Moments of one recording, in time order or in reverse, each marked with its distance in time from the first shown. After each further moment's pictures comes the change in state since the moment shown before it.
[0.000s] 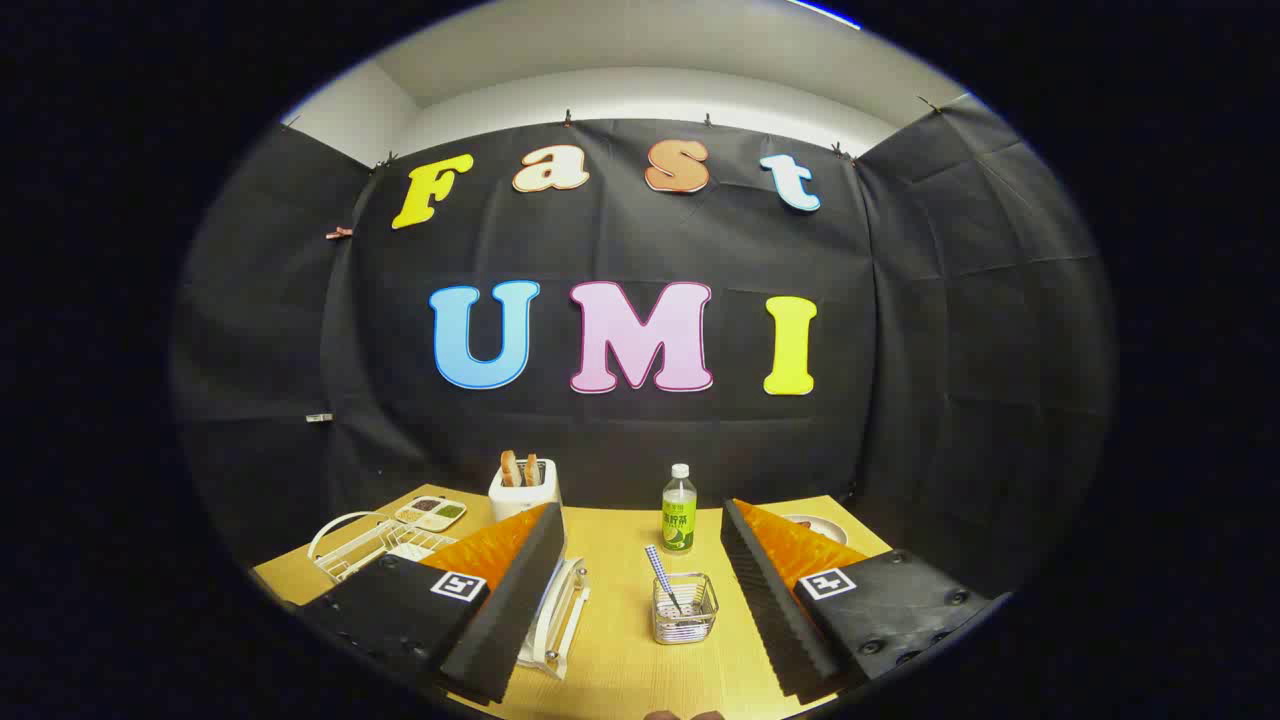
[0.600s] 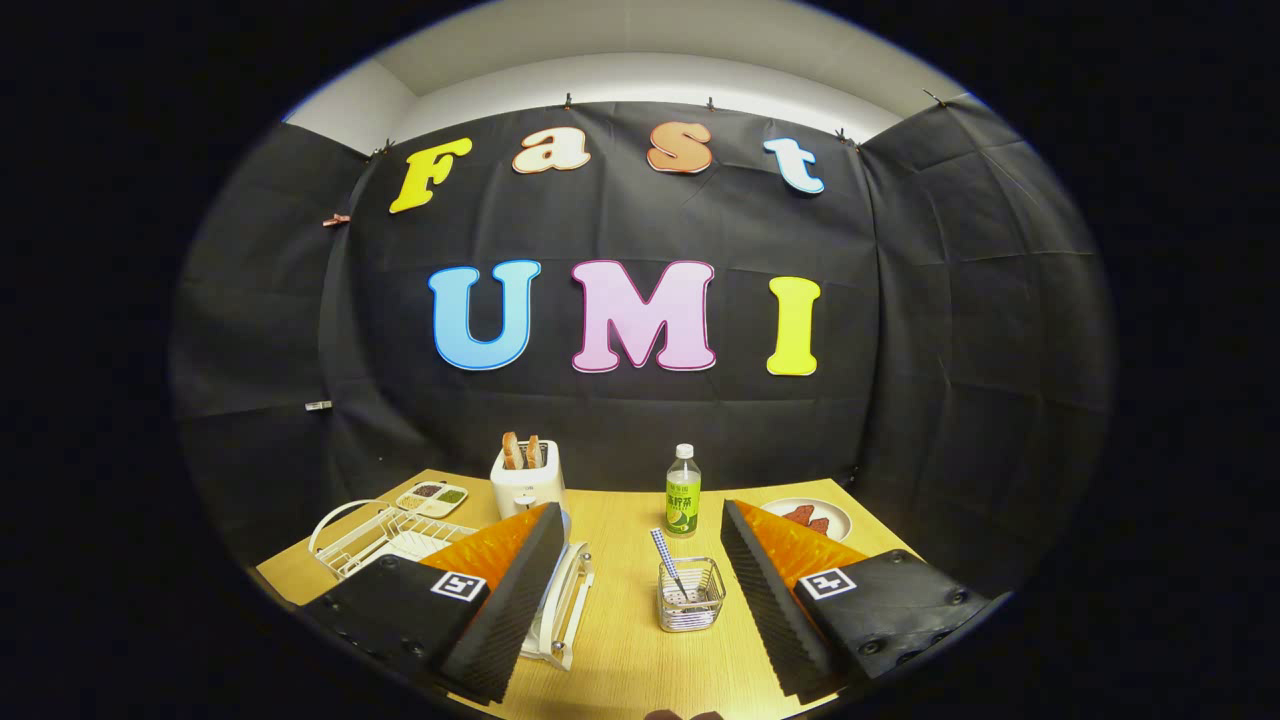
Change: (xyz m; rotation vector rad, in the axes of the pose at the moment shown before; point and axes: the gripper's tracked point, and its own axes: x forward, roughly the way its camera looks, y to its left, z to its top) arm 0.003 0.007 -0.016 -0.009 0.063 0.003
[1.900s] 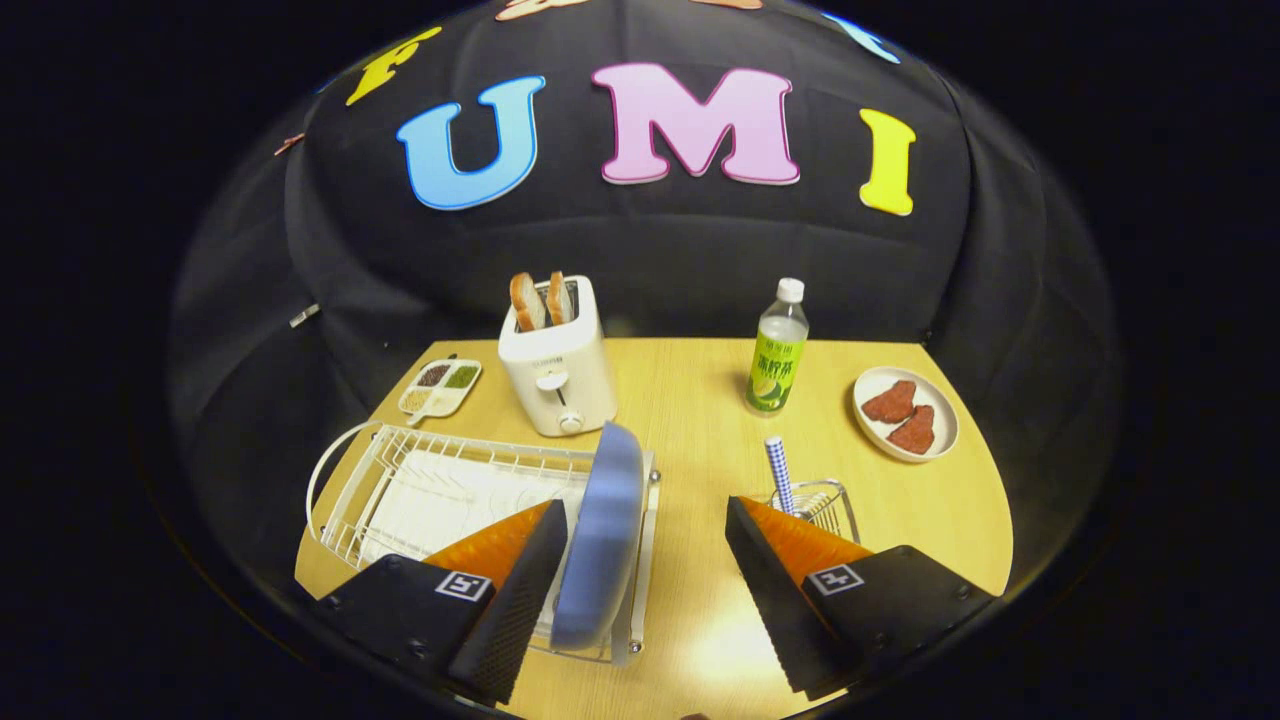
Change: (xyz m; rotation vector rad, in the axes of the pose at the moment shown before) arm 0.132 0.080 -0.130 0.037 0.635 0.075
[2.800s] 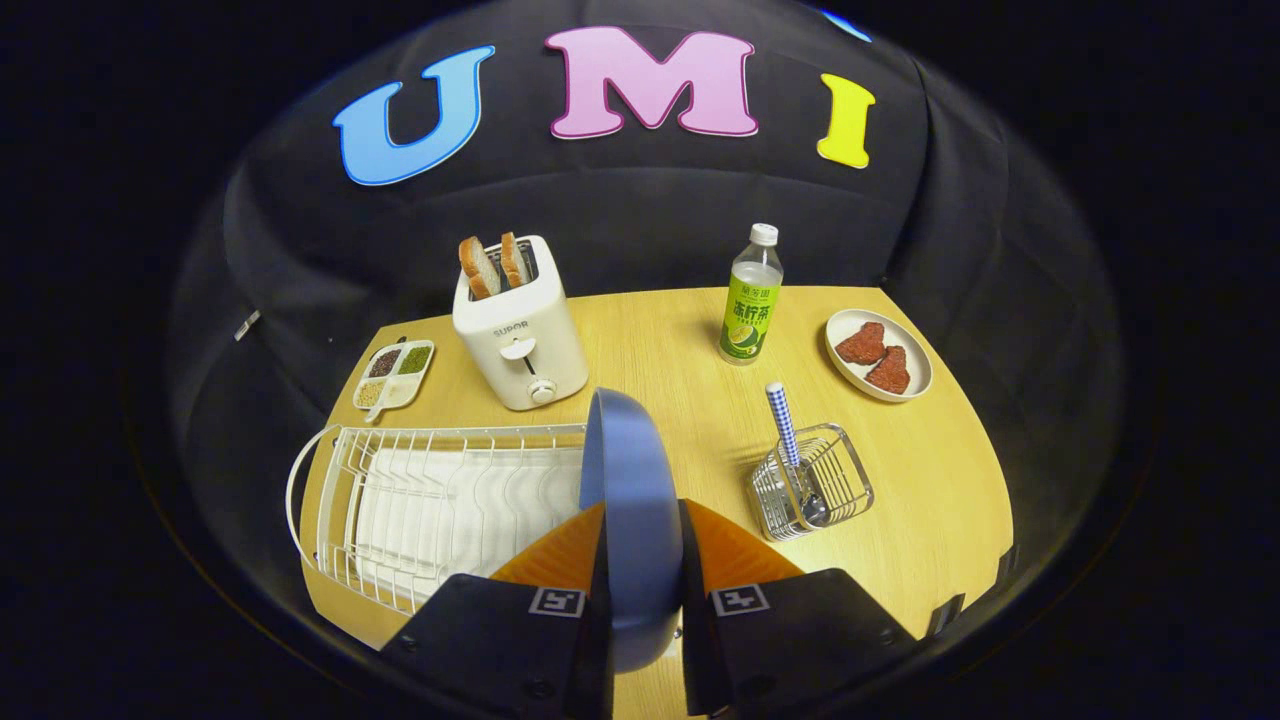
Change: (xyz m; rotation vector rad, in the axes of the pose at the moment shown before) arm 0.002 0.014 -0.012 0.111 0.087 -0.181
